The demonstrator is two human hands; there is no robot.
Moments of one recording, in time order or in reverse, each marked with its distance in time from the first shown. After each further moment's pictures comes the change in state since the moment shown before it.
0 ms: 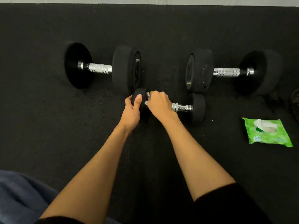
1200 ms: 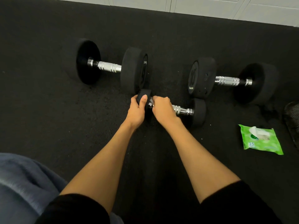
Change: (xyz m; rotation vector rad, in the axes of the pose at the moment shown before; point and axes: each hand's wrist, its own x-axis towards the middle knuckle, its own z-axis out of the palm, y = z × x) left_hand 0.003 -0.007 -0.002 0.018 0.011 -0.001; right_hand -0.011 0.003 0.007 -0.146 -0.052 -0.070
